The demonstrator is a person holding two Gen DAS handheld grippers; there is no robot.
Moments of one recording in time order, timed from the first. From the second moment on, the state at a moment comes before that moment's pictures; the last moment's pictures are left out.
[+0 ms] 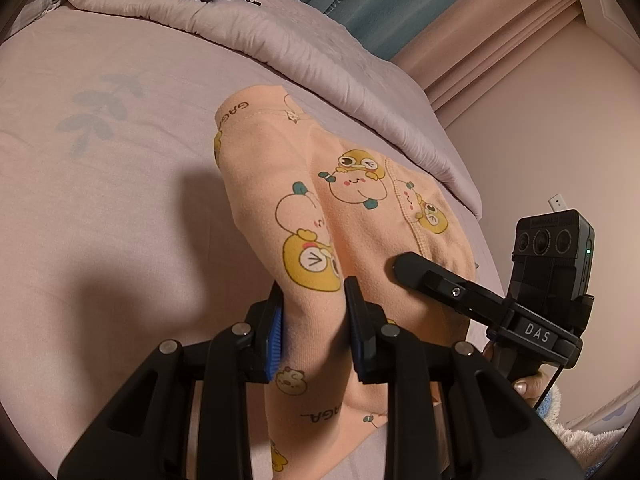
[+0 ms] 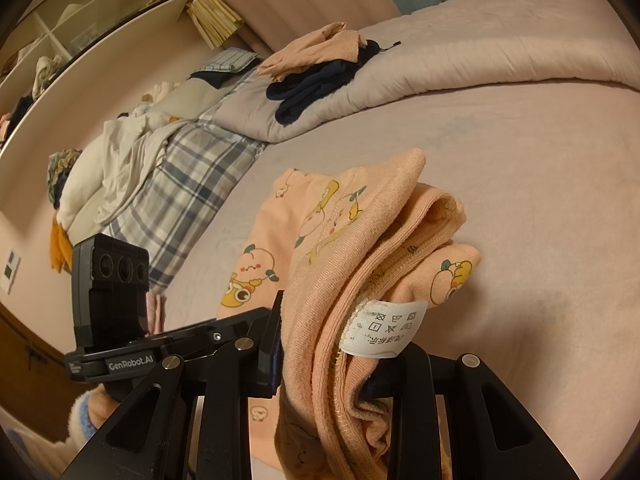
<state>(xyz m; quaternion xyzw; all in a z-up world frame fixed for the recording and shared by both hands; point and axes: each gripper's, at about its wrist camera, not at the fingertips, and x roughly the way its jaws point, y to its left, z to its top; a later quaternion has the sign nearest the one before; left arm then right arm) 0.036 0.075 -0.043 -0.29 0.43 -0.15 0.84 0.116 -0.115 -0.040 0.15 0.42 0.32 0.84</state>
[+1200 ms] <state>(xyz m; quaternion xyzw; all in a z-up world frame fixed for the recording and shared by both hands) 0.034 0.072 -0.042 -0.29 0.43 -0.15 0.84 0.119 -0.114 -0.041 0.15 0.42 0.32 0.84</state>
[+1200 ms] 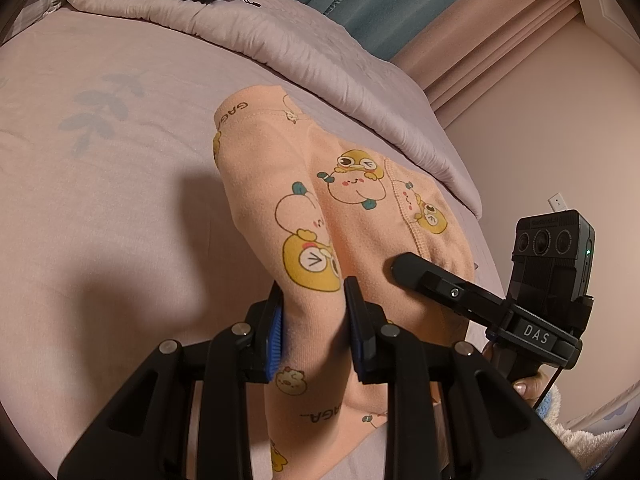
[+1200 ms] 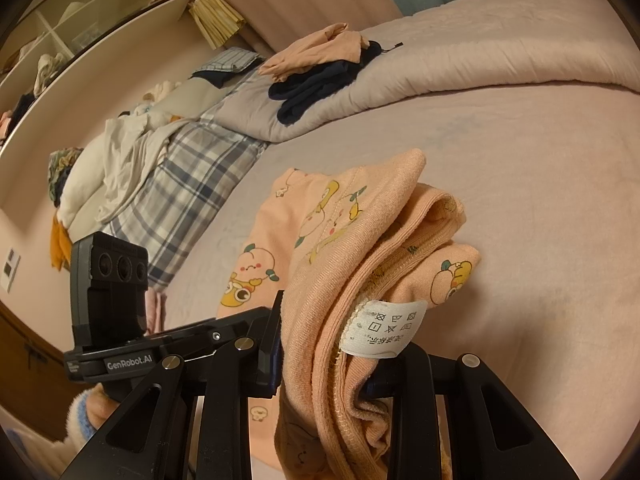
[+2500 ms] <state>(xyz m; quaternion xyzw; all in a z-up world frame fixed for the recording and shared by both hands) 0.068 0.090 -0.021 -0.26 0.40 -0.13 0.87 0.167 -0.098 -0.019 0.13 0.37 0.33 0.86</state>
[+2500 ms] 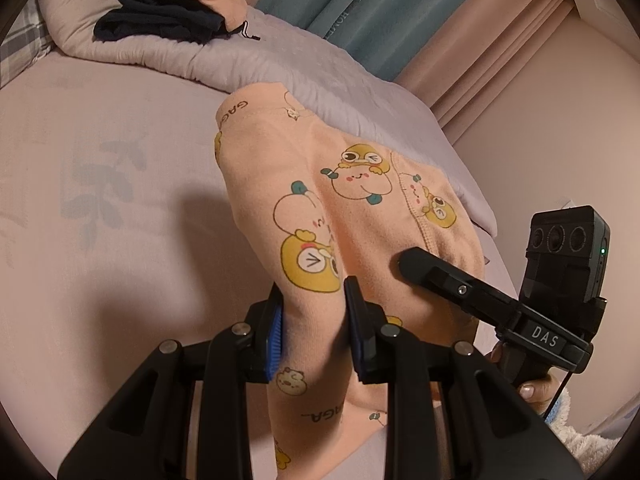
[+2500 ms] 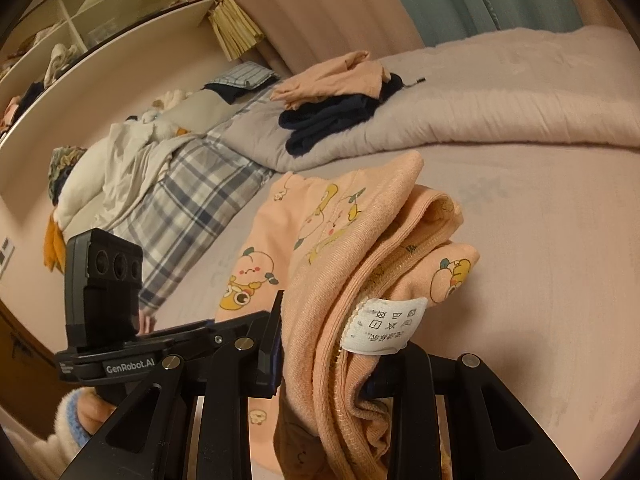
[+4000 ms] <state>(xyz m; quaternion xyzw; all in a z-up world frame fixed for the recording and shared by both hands) 0.111 0.099 -0.098 -0.20 0.48 -0.04 0.85 0.231 -0.126 -0.104 0.15 0.48 0.26 0.83</state>
